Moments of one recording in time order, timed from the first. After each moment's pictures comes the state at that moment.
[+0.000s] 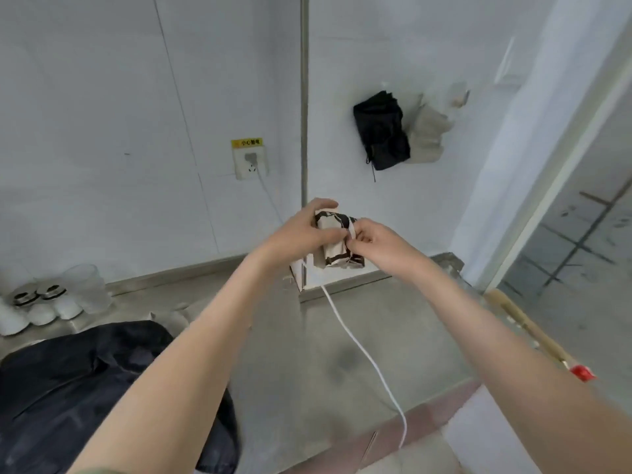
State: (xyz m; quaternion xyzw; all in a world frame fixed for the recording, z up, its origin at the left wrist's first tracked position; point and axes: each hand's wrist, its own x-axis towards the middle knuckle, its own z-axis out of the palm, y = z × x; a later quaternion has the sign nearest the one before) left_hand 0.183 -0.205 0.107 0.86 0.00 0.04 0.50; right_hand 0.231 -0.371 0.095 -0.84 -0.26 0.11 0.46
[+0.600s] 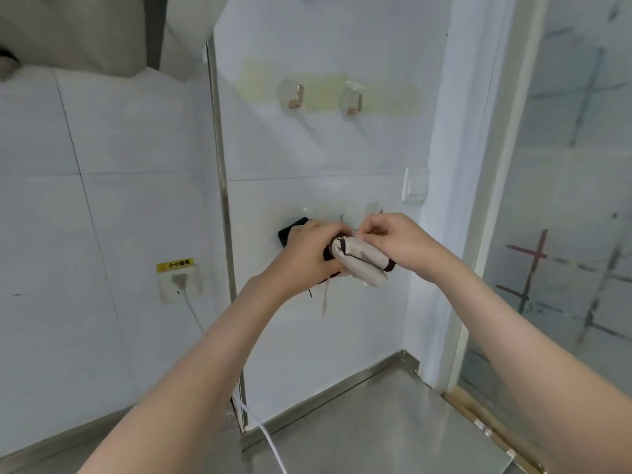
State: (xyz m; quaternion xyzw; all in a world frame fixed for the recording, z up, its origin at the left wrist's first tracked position) left_hand 0.316 -0.281 0.221 0.87 -0.30 0.30 0.27; right_hand 0.324 -0.463 0.254 -0.86 -0.26 -0.10 0.43
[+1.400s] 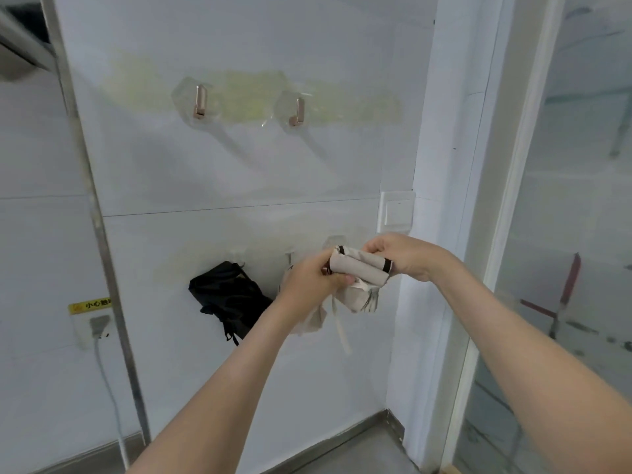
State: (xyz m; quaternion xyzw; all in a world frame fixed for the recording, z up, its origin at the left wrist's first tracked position) left_hand 0.482 -0.393 0.211 0.80 -0.14 0.16 0.55; right_hand 0.534 -0.567 0.272 -0.87 -0.26 0.12 0.41
